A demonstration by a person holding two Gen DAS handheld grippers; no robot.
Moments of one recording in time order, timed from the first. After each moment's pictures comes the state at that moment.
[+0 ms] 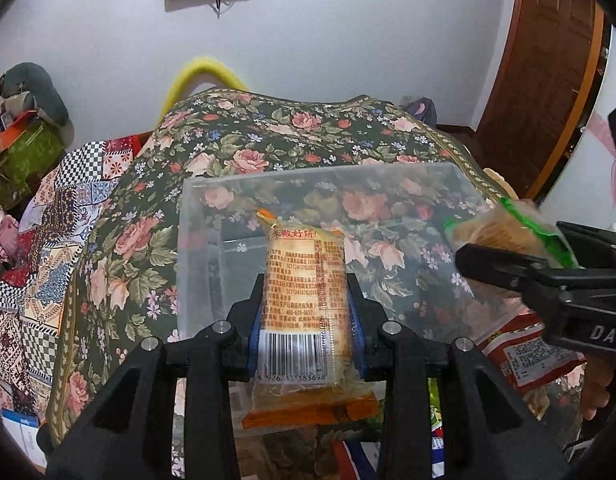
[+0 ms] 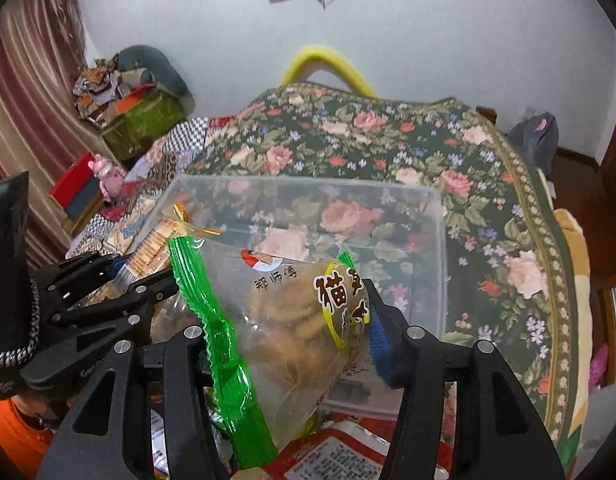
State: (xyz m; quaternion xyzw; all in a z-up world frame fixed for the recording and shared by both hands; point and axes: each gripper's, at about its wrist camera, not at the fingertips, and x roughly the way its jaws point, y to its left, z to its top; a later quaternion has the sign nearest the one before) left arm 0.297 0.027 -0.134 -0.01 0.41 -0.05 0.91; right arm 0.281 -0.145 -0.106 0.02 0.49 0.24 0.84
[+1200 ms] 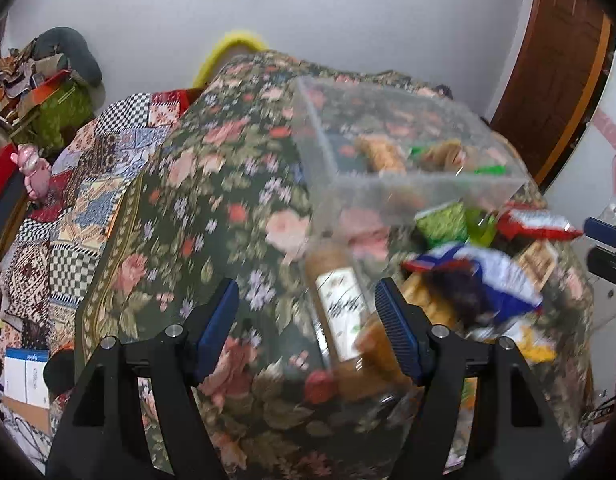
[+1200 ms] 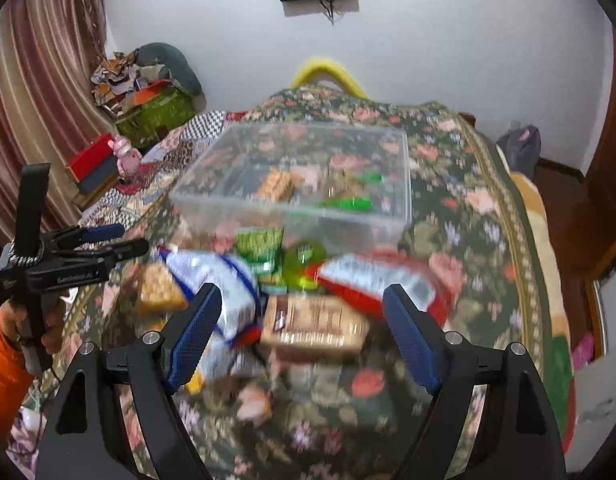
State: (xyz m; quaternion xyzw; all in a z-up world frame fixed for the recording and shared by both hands) left arm 0.164 0.096 -0.152 -0.02 0.44 -0.02 0.90; right arm 0.142 -0.184 -0.088 -0.01 0.46 0.24 0.86
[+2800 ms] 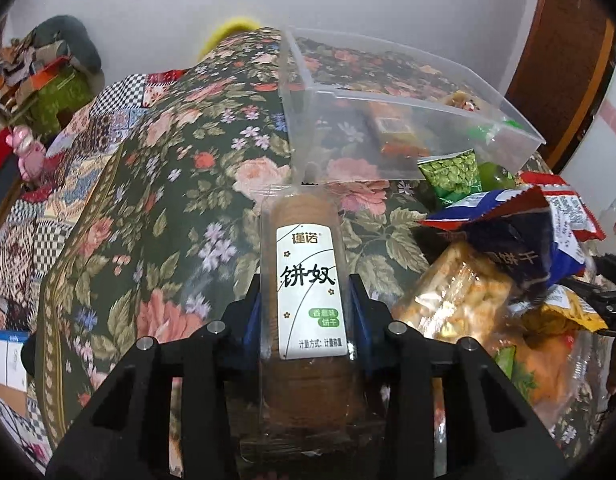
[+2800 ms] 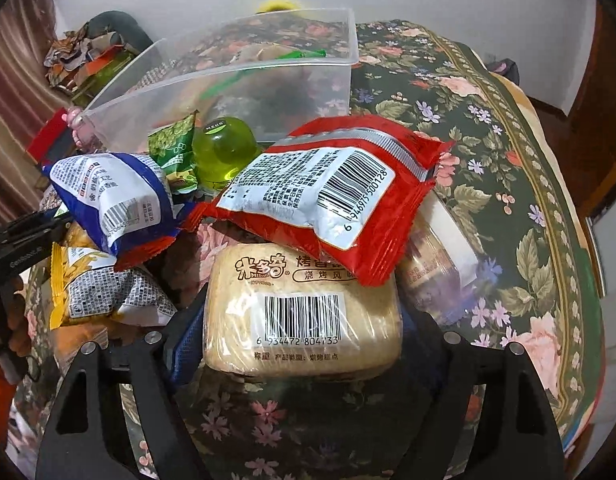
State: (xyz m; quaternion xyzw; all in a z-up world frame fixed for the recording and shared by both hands) left arm 0.162 0.077 -0.200 -0.03 0.45 -0.01 0.89; right arm 0.141 -0.211 -0.166 -0.01 0.53 0.18 0.83
